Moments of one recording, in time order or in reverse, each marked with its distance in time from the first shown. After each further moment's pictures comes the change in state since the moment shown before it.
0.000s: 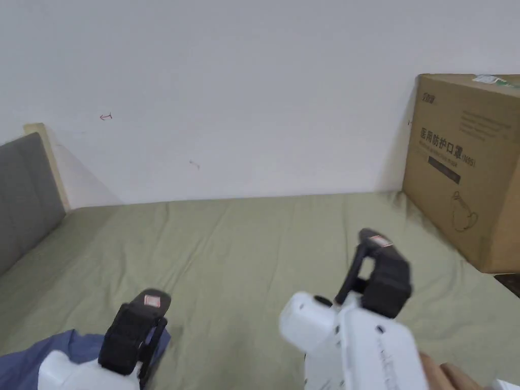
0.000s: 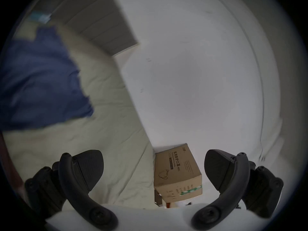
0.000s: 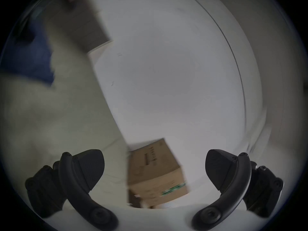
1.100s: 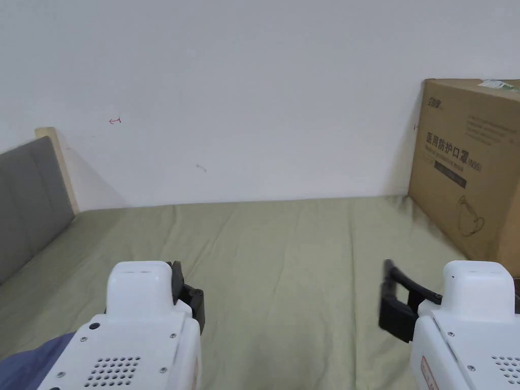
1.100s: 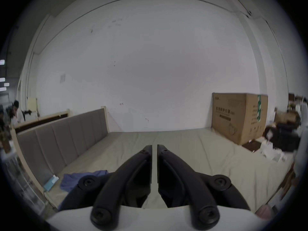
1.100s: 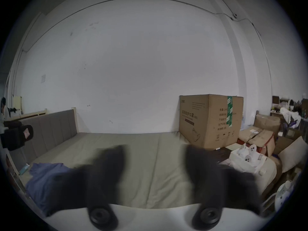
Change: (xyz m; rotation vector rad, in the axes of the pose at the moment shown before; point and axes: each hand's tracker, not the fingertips) left arm 0.124 -0.051 0.023 0.133 0.153 -1.382; right arm 0.065 -0.072 0.021 -0.209 0.128 -1.318
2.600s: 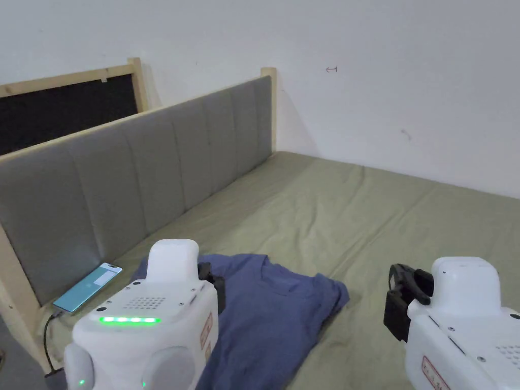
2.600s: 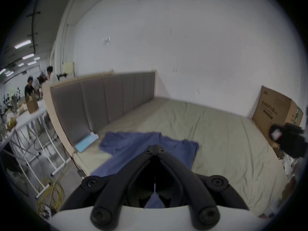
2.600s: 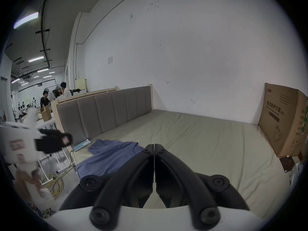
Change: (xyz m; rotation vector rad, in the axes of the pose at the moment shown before) left arm -0.193 -0.078 -0.003 -0.356 0.327 0.254; right arm -0.186 -0.037 -0.060 -0.218 0.724 0.076
